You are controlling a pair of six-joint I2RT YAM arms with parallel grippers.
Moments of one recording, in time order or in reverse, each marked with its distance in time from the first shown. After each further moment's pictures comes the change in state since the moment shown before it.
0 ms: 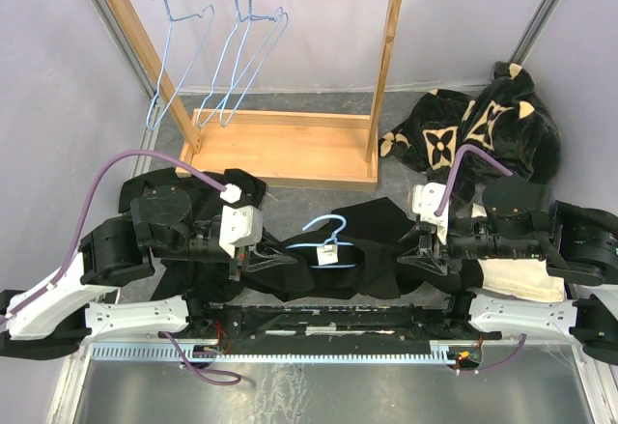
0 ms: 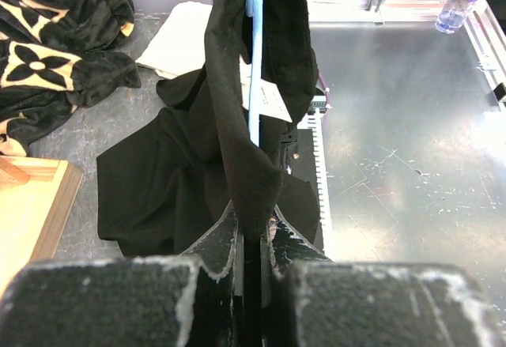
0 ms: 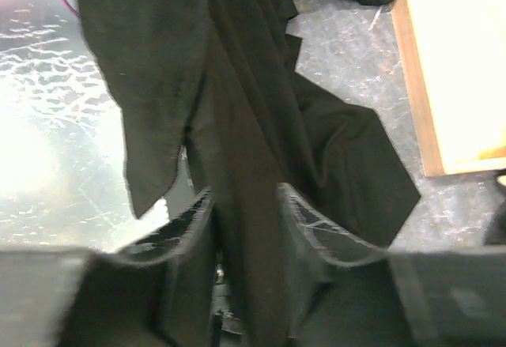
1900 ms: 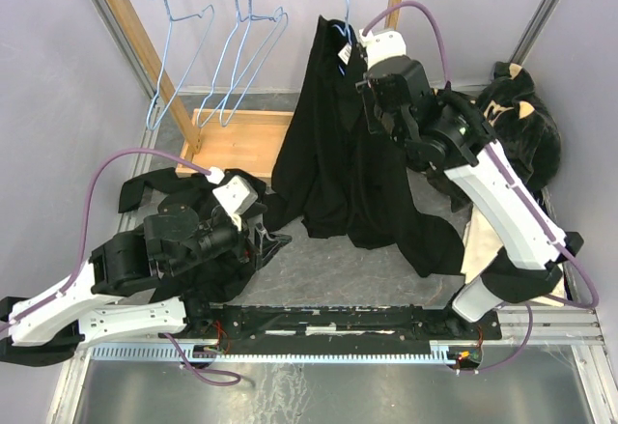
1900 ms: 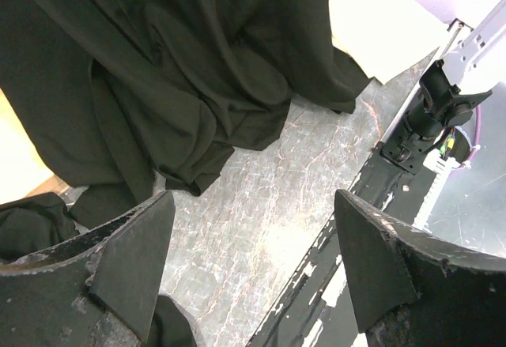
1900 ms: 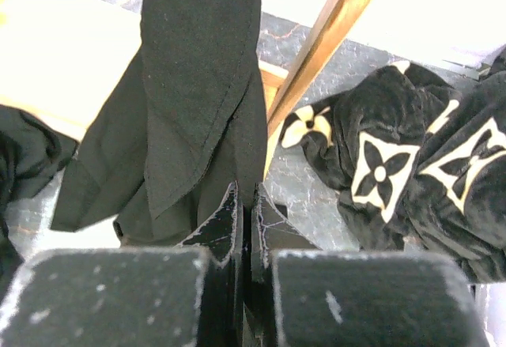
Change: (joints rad) left arm 0.000 -0.115 -0.218 0.048 -0.596 -0.268; right arm -0.325 0.662 0.504 0.158 0.771 0.298
